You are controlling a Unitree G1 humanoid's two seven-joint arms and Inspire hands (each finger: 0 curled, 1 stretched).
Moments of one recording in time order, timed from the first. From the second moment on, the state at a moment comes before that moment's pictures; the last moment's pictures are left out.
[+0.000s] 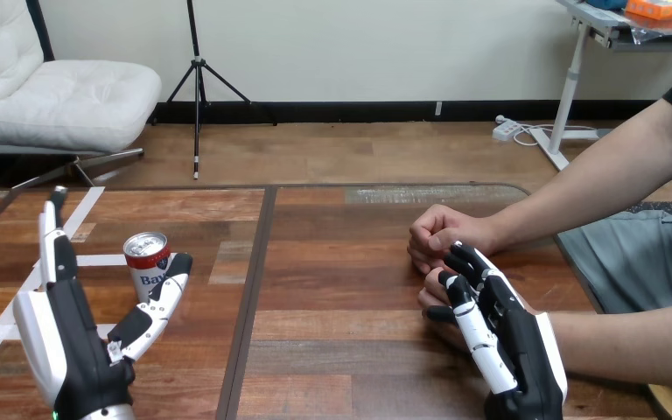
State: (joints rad) left arm 0.12 0.03 0.12 0.28 0.48 -0.56 0.62; right arm 0.20 0.04 0.03 0.28 0.03 -0.51 0.03
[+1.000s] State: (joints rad) left arm 0.00 0.05 0.13 0.42 0.40 -0.47 0.59; right arm 0.20 0.04 0.03 0.28 0.01 -0.51 0.03
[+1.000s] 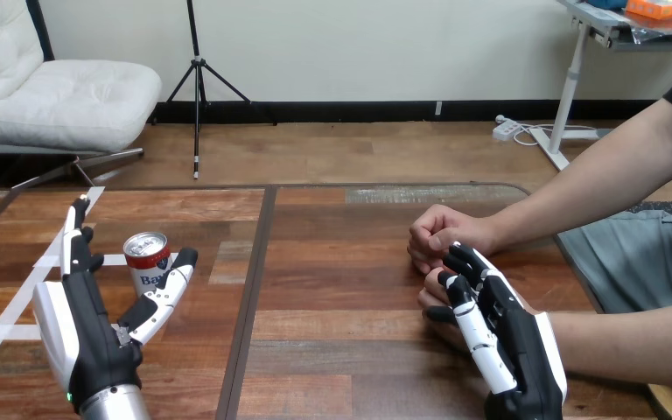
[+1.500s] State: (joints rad) left arm -0.05 0.08 0.13 0.51 0.40 -0.47 0.59; right arm 0.20 0.04 0.03 0.28 0.02 -0.51 0.03
